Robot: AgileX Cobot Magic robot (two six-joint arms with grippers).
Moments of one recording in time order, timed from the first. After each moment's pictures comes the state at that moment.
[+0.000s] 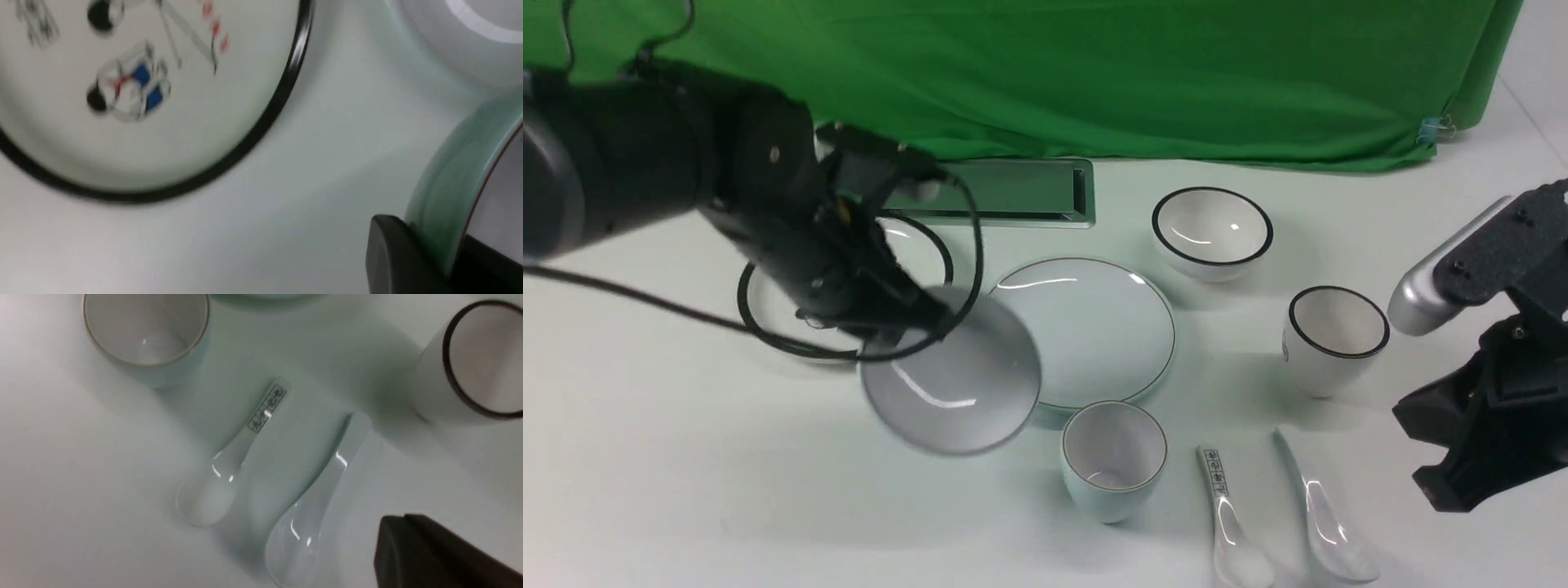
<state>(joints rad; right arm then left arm) 0.43 1.09 -0.86 0.15 0.71 -0.34 -0.34 1.68 -1.31 -0.09 0.80 0.16</state>
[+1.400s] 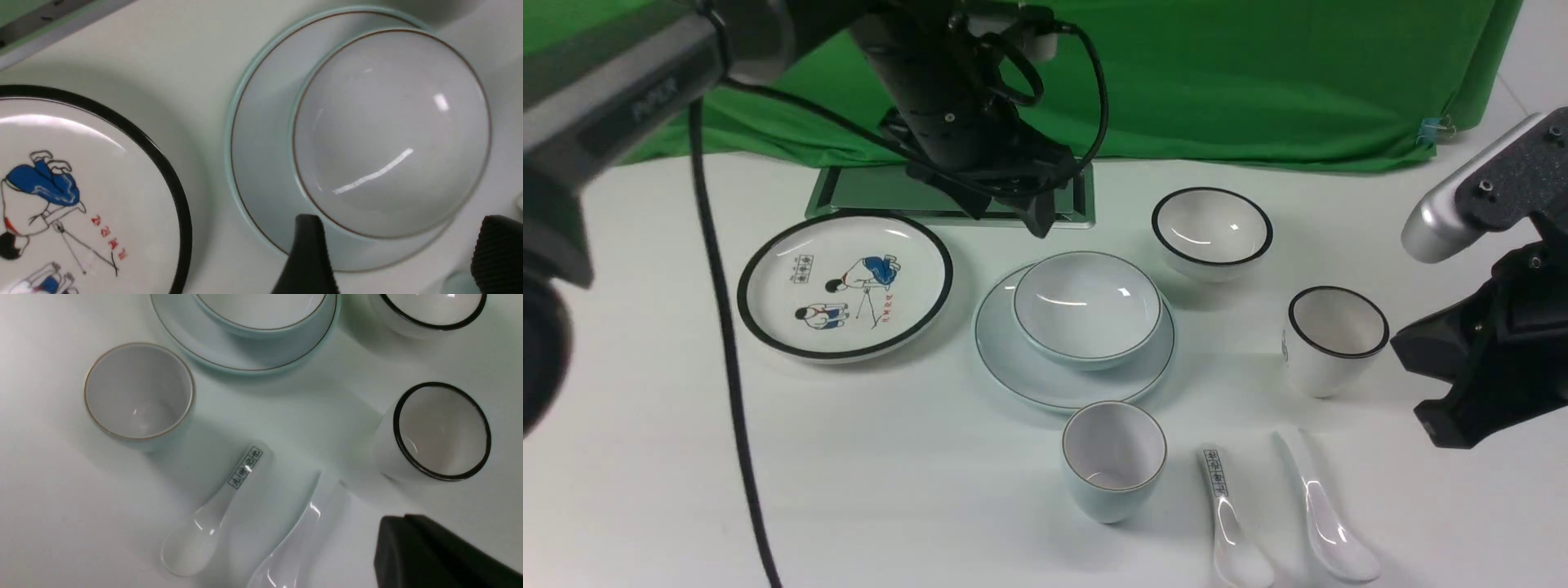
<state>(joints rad) 0.43 1.09 -0.94 0.14 0.70 -0.34 -0.38 2.03 -1.99 -0.22 1.20 0.19</state>
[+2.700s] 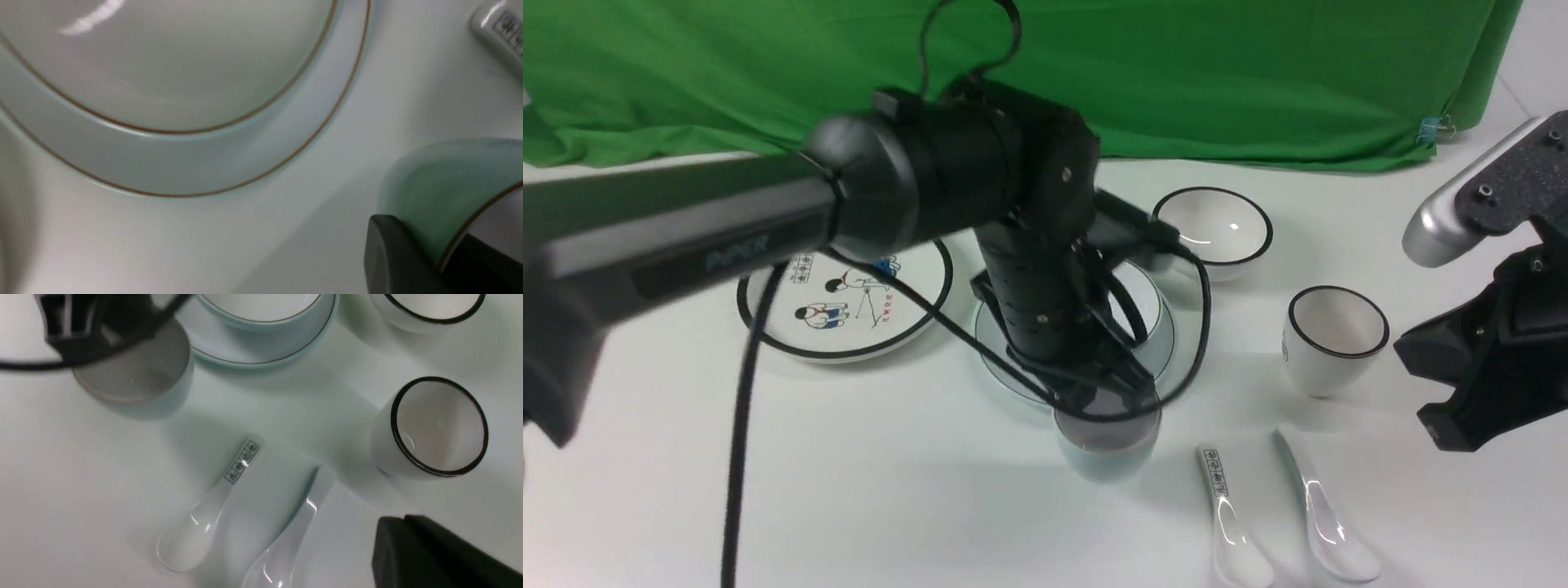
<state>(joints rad) 0.43 1.09 -0.94 0.13 0.70 -0.34 -0.59 1.93 -1.63 -0.14 1.04 0.21</state>
